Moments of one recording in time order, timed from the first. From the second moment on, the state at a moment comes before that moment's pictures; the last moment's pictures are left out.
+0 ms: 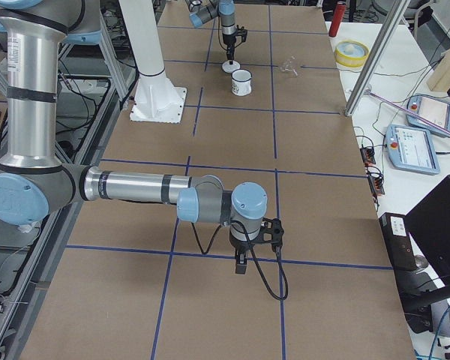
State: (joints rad) left arm -0.53 -1.63 -1.99 -1.88 -1.83 -1.10; right arm 1.57 -1.68 1.66 -1.57 2.29 0.01
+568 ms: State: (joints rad) left arm -0.58 -1.66 -2.18 -1.64 -1.84 -1.05; right arm 1.57 -1.68 1.66 -1.57 2.29 0.01
